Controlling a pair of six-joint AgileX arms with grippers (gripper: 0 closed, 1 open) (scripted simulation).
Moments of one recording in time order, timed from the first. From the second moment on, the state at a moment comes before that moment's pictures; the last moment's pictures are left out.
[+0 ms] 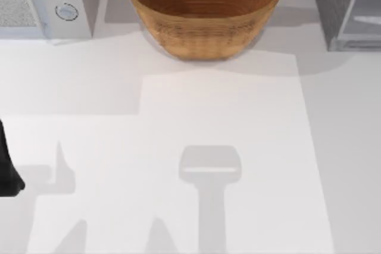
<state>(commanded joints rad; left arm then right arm) 0.00 0.00 0.00 0.00 0.00 0.00 -1.81 1.81 1.33 -1.46 -0.95 -2.02</state>
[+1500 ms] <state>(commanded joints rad) 0.00 0.00 0.00 0.00 0.00 0.00 -0.99 1.82 1.31 -0.36 -0.79 -0.70</state>
